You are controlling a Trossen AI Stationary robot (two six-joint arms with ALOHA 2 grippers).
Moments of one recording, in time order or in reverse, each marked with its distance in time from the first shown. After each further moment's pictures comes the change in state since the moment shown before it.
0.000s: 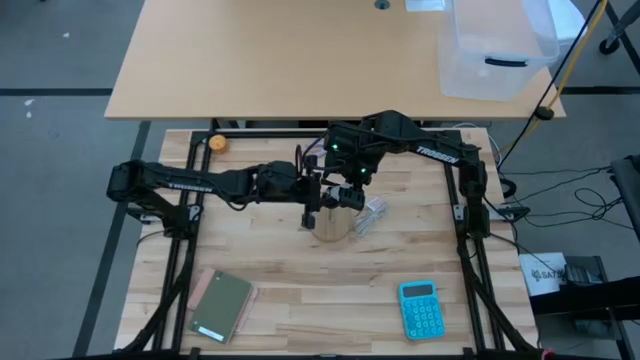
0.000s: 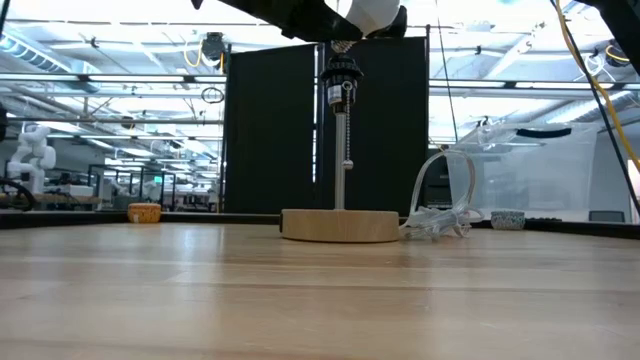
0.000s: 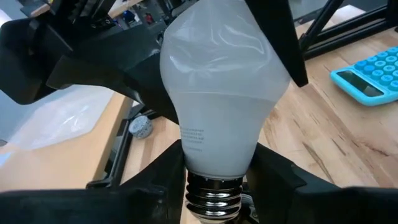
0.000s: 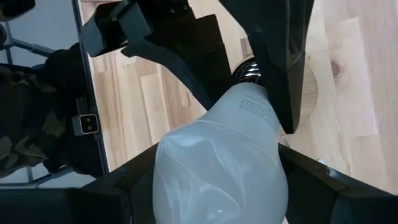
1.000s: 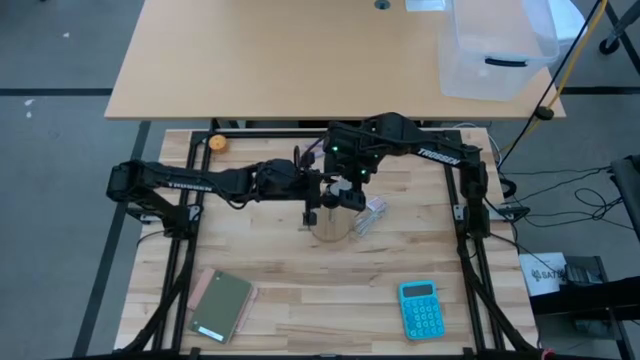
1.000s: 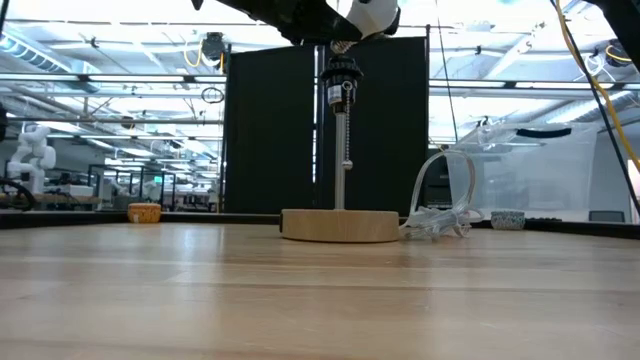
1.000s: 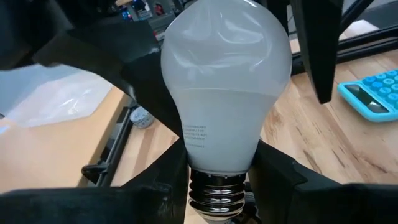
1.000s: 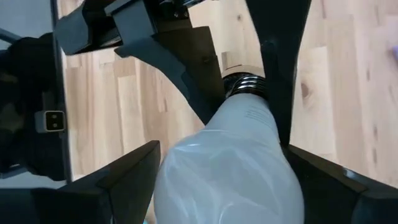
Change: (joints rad) left arm 0.013 0.000 0.000 0.002 -0.009 -0.122; right arm 0.027 -0.010 -0.002 0.037 0.109 -0.108
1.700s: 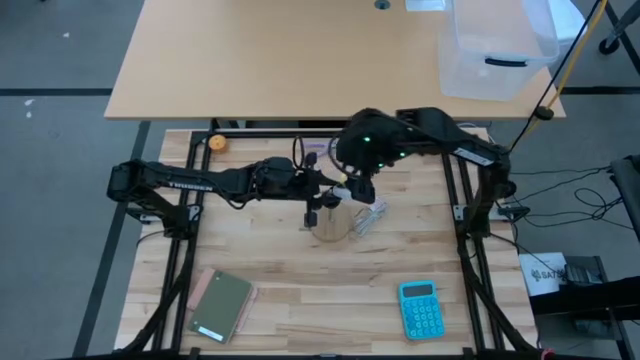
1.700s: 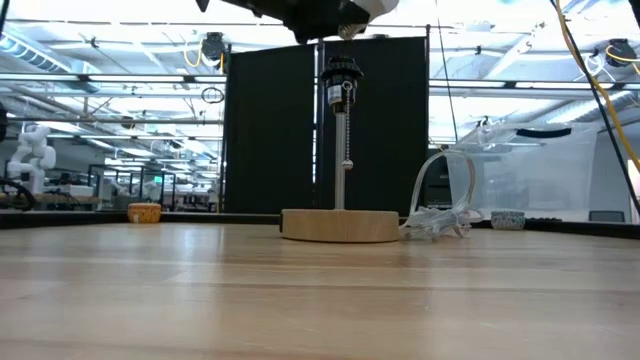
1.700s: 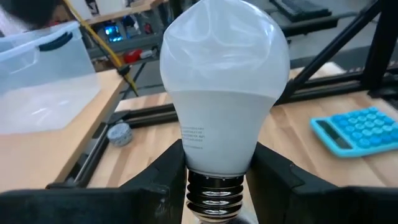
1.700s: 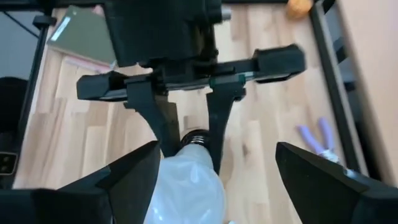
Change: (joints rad) left arm 0.002 0.002 -0.001 0.085 0.089 -0.096; right arm 0.054 -0.159 0.001 0.165 0.222 -0.074
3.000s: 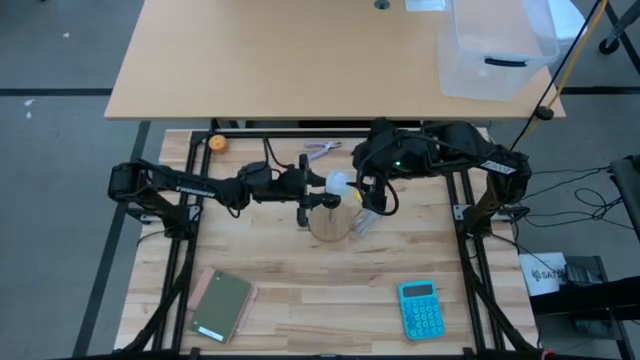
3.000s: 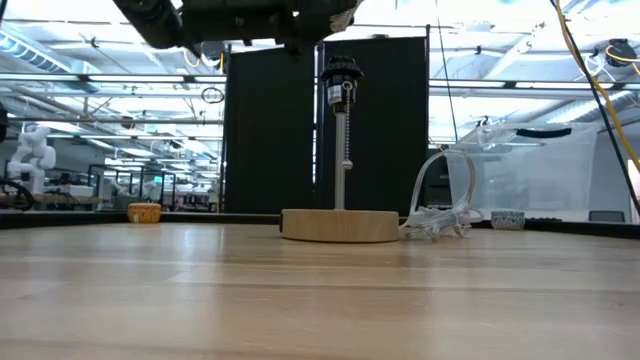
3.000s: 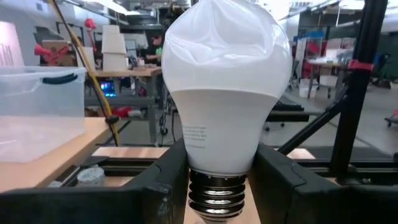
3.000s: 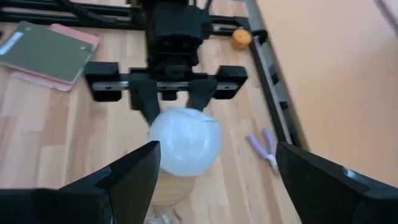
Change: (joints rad) left arm 0.047 -0.002 -0.304 0.653 0.117 -0.238; right arm 0.163 -0.071 0.001 0.000 0.323 0.065
